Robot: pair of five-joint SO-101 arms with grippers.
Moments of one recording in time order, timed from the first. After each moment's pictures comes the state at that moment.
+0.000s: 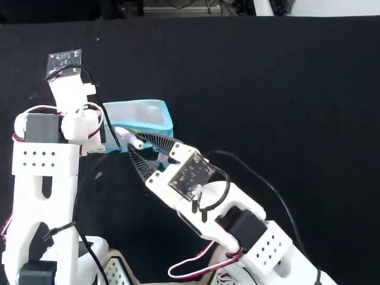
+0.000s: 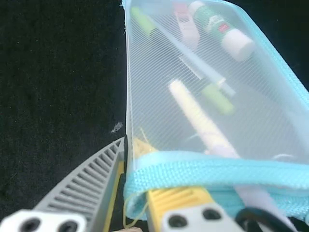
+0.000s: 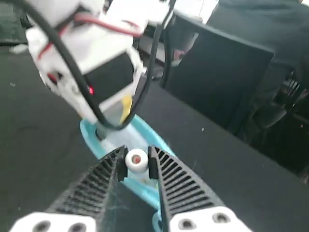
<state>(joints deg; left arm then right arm) -3.9 -27.0 14.7 90.2 8.6 -45.2 -73.4 69.9 21.8 11.5</state>
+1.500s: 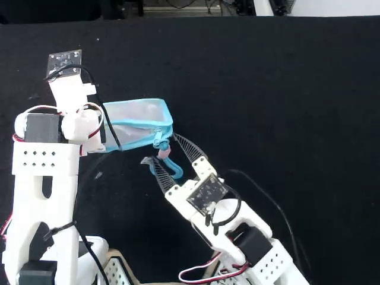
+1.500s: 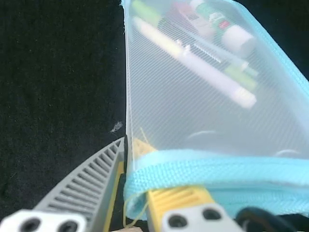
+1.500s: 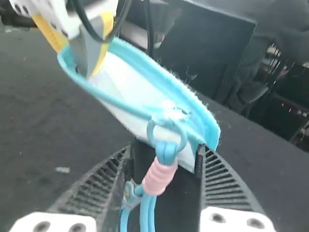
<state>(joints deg) -3.9 -27.0 14.7 90.2 8.6 -40.3 -103.1 92.4 30.7 11.5</state>
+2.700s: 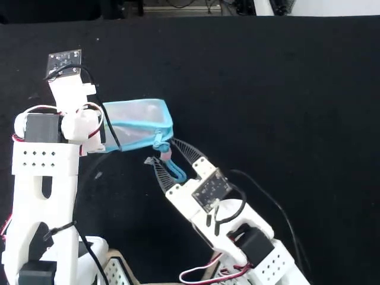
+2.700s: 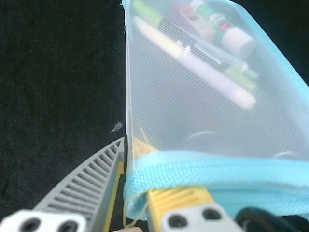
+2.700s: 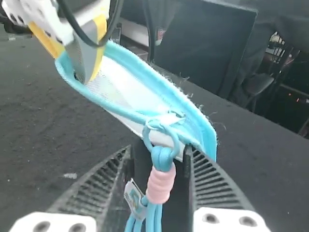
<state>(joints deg) -3.9 -27.0 14.7 90.2 8.6 -40.2 -103.1 90.9 31.9 7.5</state>
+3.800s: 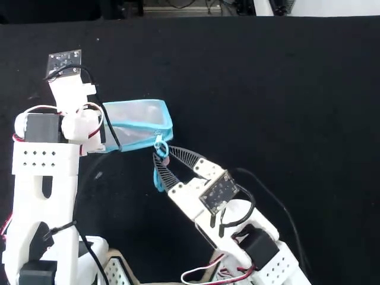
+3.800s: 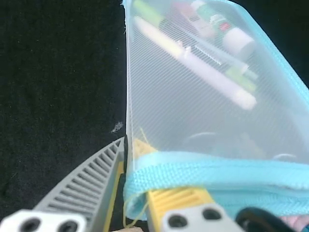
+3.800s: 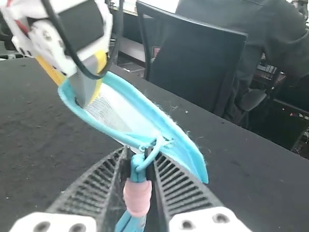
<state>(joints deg) -3.9 -27.0 14.7 90.2 8.6 -39.9 -103.1 86.6 32.8 7.6</state>
